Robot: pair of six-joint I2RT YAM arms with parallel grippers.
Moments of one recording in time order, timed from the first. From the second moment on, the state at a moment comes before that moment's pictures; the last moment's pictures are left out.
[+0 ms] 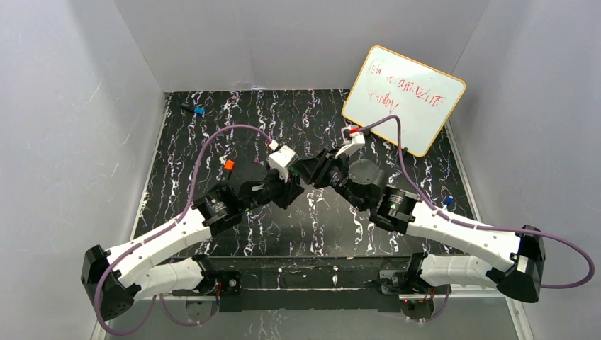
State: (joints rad) left arm -0.89 1.02 0.82 -0.18 0.01 -0.21; right arm 1.11 1.10 0.93 0.09 0.35 0.73
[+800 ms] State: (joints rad) left arm -0.88 0.95 0.89 -0.35 0.07 -0.14; right arm 1.11 1.08 0.94 0.01 0.39 0.63
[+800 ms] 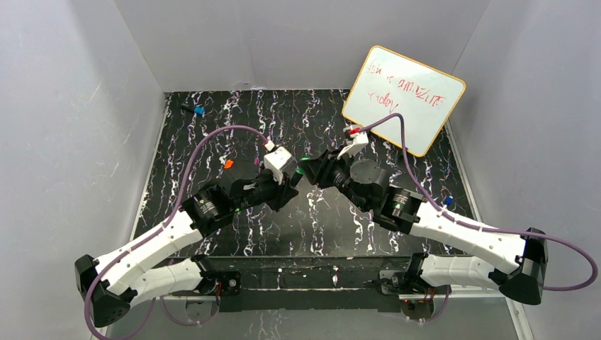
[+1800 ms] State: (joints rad) left arm -0.87 0.92 0.87 -0.29 0.00 -0.16; right arm 1.12 1.14 0.95 0.15 0.41 0.73
